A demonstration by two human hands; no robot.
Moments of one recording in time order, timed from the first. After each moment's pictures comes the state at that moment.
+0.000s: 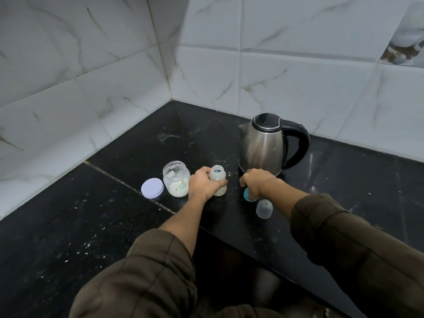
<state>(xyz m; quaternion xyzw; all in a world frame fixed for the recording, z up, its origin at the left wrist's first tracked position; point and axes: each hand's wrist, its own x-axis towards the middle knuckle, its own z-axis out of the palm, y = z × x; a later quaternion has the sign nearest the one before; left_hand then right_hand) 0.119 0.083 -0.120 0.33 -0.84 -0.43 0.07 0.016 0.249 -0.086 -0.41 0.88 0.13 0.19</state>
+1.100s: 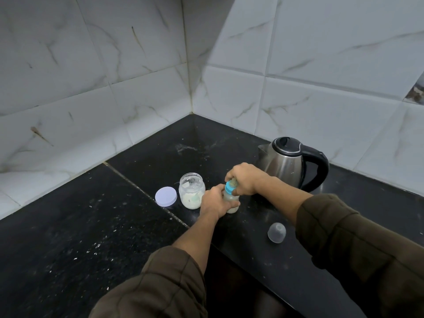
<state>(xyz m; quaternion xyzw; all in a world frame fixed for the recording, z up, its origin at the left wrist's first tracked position) 0.129 0.080 -0.122 0.30 -0.85 -0.42 0.05 0.025 0.174 -0.026 -0.50 0.86 0.02 0.11</state>
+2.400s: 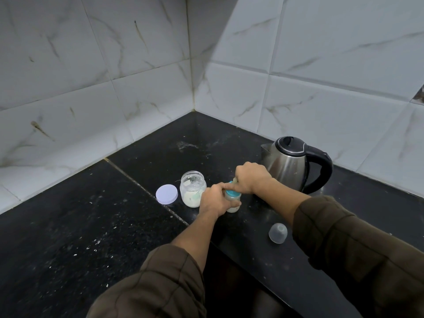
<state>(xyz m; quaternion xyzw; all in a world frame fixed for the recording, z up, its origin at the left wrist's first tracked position) 0.132 0.078 -0.117 0.31 -0.86 -0.41 0.06 0.032 0.170 -0.028 -0.40 0.91 0.08 0.06</state>
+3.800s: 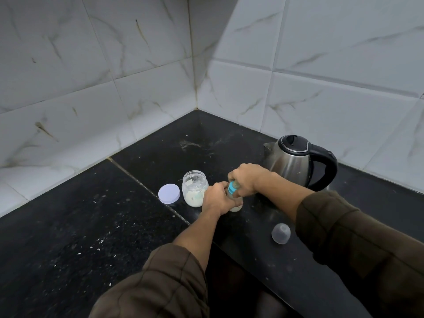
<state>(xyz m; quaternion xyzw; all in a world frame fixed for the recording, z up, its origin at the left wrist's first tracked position) 0.128 0.078 -0.109 0.31 -0.86 -0.39 0.03 0.027 0.164 -0.021 -0.51 0.84 0.13 0.13</state>
